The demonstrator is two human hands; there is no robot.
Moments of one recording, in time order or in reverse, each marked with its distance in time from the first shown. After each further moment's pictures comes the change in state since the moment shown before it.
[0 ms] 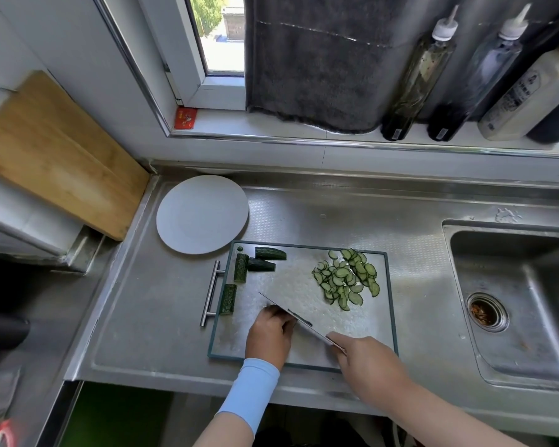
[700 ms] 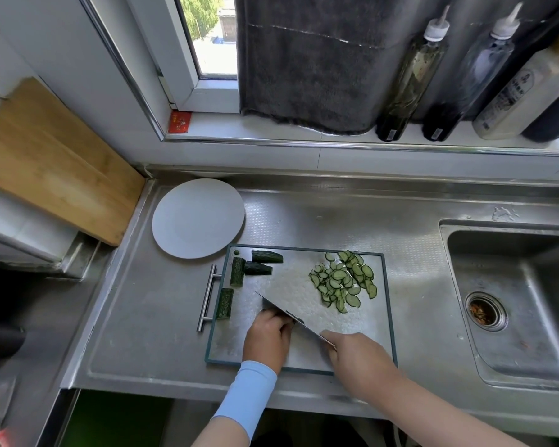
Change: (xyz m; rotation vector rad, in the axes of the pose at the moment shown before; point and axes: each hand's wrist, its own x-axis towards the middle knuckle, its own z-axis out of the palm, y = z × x) left_hand 0.003 -0.005 0.005 -0.027 -0.019 0.036; right_hand 0.016 -0.004 0.001 0.035 -0.038 0.031
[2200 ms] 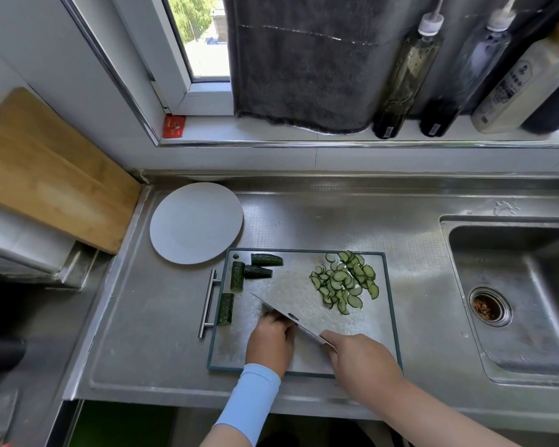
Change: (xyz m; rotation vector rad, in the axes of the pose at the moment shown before) left_hand 0.007 0.005 -0.003 0.105 -0.066 0.047; right_hand -0.005 -0.007 -0.003 -0.027 0.065 -0.004
